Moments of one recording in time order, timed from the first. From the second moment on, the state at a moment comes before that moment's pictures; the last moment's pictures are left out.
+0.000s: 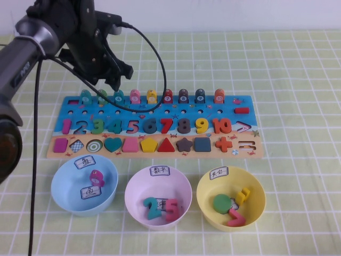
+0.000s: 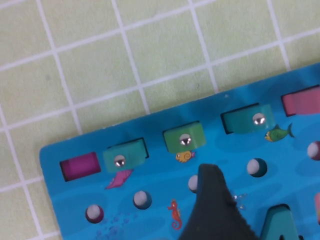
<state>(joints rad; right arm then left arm) -0.01 -0.01 0.03 -0.07 0.37 0.14 -0.29 2.24 -2.15 0.07 1.14 0.02</state>
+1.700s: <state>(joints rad) -0.01 -0.01 0.03 -0.07 0.37 0.14 -0.22 2.35 -2.15 0.02 1.05 -0.01</state>
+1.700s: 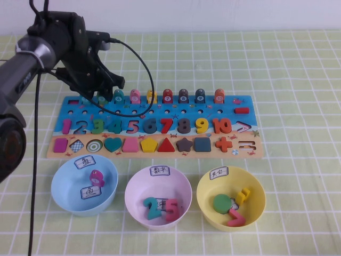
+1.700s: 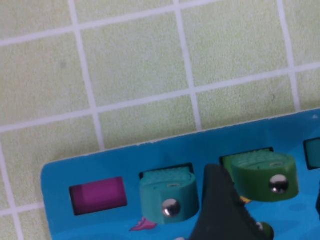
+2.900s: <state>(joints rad) -0.01 -0.01 0.03 -0.07 0.37 0.14 -0.22 2.35 -2.15 0.00 1.03 -0.01</state>
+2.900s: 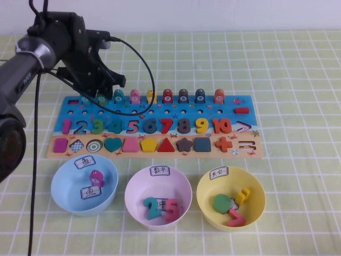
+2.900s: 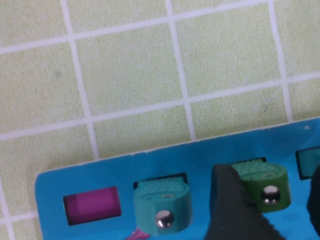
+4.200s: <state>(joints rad) -0.01 -0.01 0.03 -0.07 0.37 0.14 -0.22 2.34 -2.19 -0.01 1.02 -0.01</state>
